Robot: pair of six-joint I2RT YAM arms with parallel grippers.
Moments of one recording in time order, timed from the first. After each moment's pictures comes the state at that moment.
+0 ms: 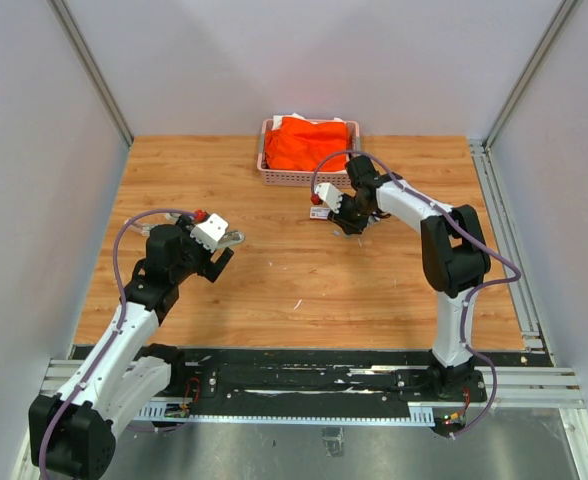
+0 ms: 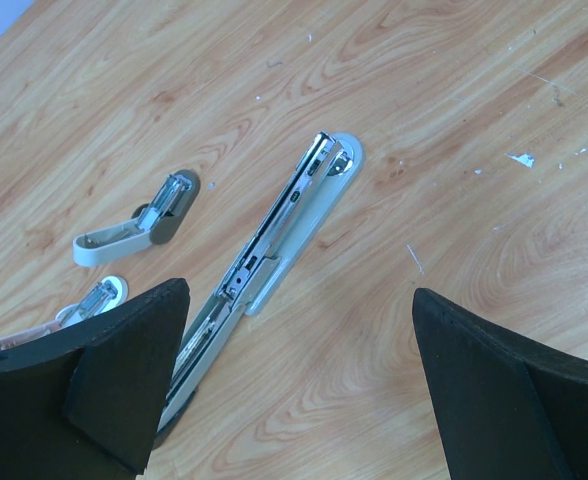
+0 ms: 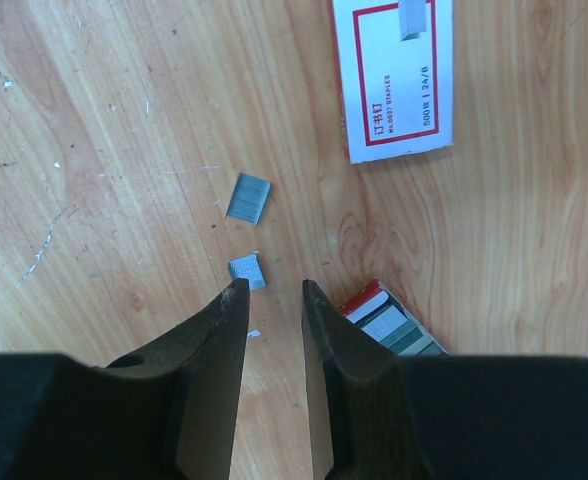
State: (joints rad) left arm -0.22 0.81 0.53 -0.18 0.12 0.46; right arm 0.40 2.03 1.51 -0.66 -0.31 -0.89
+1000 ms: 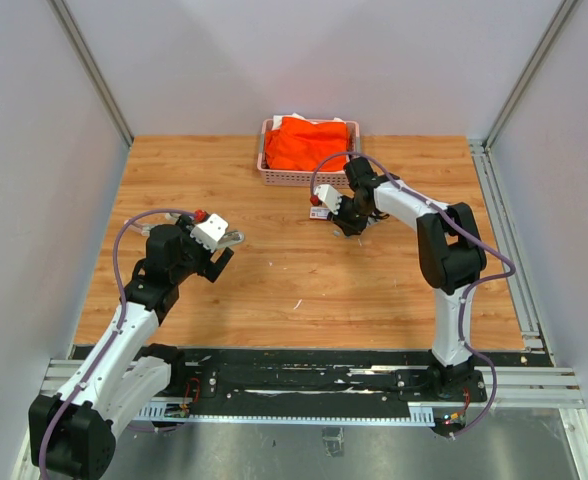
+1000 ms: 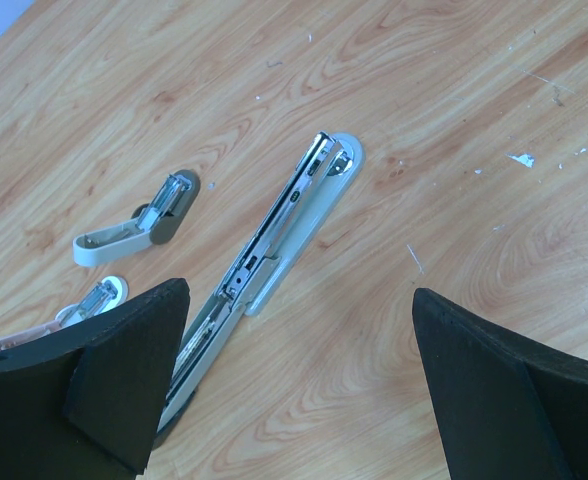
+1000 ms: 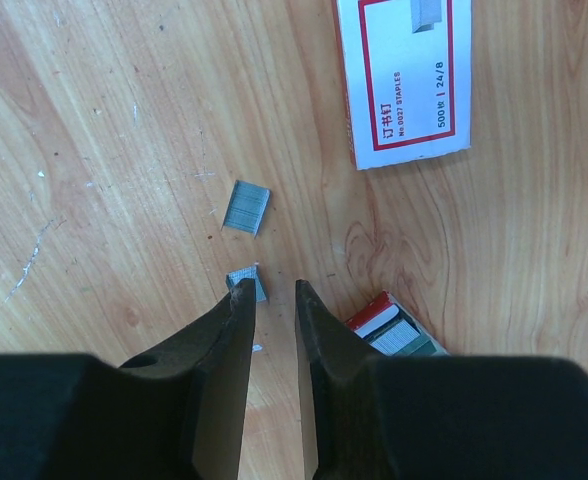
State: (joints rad) left arm -0.22 0.81 0.53 -0.18 0.12 0.46; right arm 0.40 2.06 1.53 -0.66 -0.30 -0.87
